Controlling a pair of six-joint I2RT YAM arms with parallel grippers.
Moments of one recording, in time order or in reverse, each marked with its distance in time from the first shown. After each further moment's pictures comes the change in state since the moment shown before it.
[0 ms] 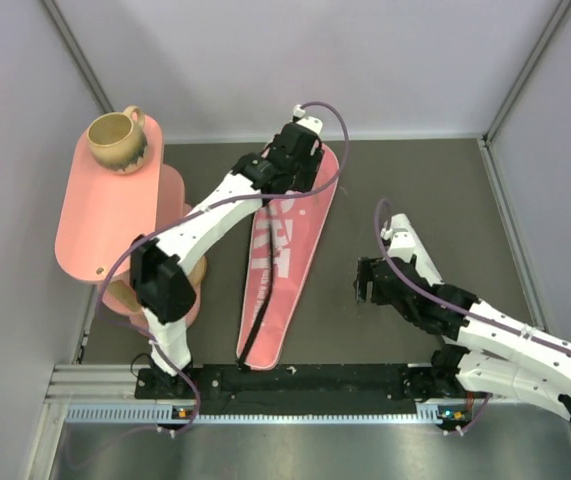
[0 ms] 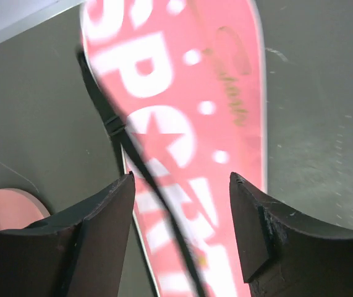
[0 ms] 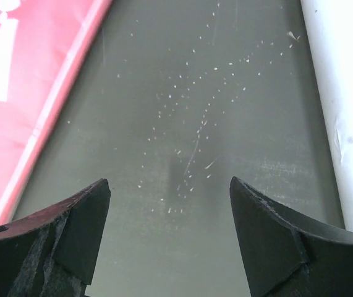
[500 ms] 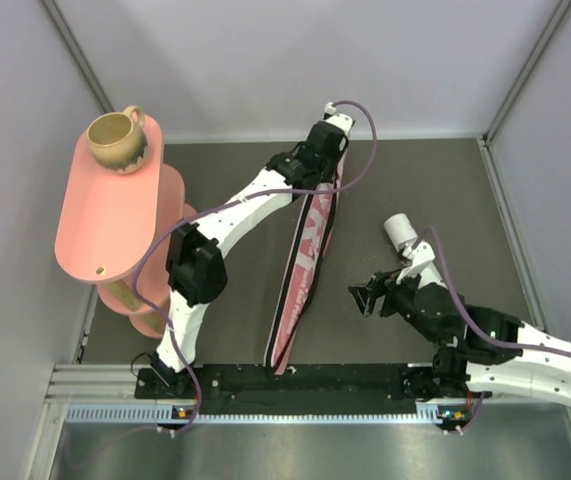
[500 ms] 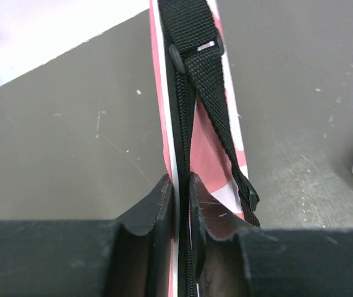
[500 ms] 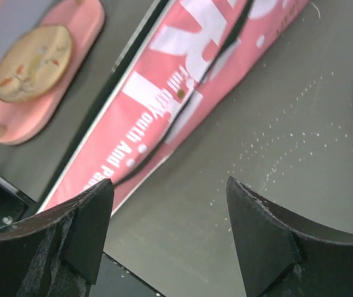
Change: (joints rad) left arm -0.033 0.211 0.179 0.159 0.079 0.040; right arm 0.290 -0.311 0.017 0.087 0.105 -0.130
